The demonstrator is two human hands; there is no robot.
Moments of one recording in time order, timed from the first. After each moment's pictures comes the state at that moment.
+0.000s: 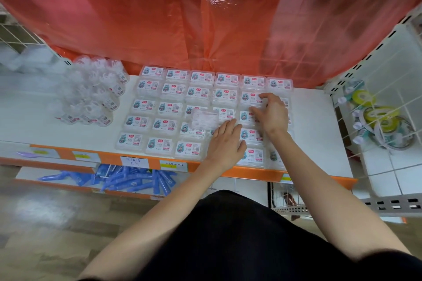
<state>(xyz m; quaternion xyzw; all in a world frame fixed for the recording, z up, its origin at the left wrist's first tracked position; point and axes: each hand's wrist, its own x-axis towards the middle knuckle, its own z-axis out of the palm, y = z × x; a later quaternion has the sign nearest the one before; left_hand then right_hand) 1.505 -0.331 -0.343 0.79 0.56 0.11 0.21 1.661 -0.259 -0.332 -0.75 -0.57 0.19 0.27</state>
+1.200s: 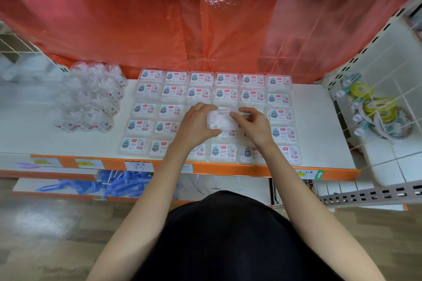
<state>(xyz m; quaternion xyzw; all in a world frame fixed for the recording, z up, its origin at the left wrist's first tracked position) 1.420 -0.283 -0.314 0.74 0.57 0.20 0.29 1.609 -0.304 -0.325 -0.66 -0.46 0.44 0.40</state>
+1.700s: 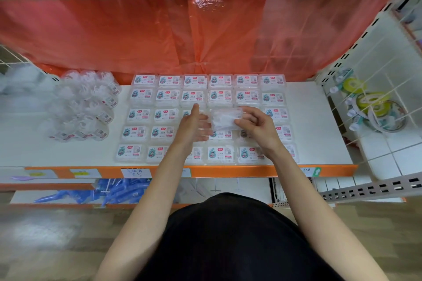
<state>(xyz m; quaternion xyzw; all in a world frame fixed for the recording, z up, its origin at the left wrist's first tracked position) 1.436 -0.285 -0.294 0.35 0.65 0.30 0.60 1.630 -0.319 -0.315 -0.55 -0.42 0.53 0.49</state>
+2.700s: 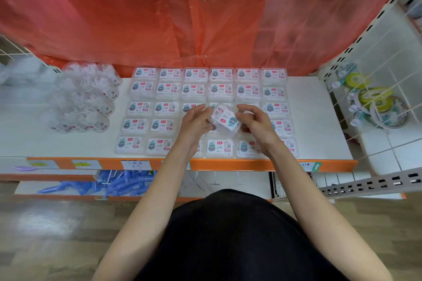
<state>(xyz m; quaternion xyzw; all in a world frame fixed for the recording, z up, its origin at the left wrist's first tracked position) 1.443 -0.303 -0.307 0.32 0.57 0.41 0.63 1.624 -0.321 -0.318 -0.58 -0.35 0.58 0.45</state>
